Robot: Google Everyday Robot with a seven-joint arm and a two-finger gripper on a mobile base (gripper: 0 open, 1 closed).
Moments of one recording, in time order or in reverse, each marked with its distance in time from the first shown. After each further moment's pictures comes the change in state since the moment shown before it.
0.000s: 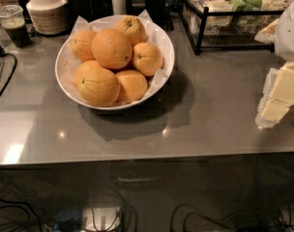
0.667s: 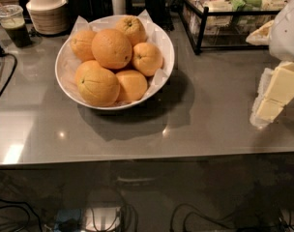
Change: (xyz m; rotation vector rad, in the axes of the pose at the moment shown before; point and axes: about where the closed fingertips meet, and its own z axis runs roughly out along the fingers) arm -0.009 0.000 0.007 -0.039 -0.067 -0.023
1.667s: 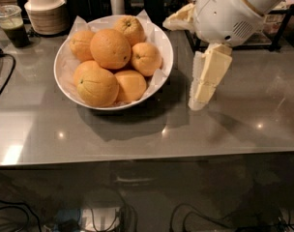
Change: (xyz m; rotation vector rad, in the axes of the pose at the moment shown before) arm -0.141 0.011 0.016 -0.116 -0.326 -0.387
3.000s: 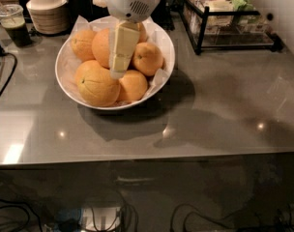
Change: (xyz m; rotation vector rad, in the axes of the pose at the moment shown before) arm -0.102 -0.104 0.079 0.065 -0.017 -0.137
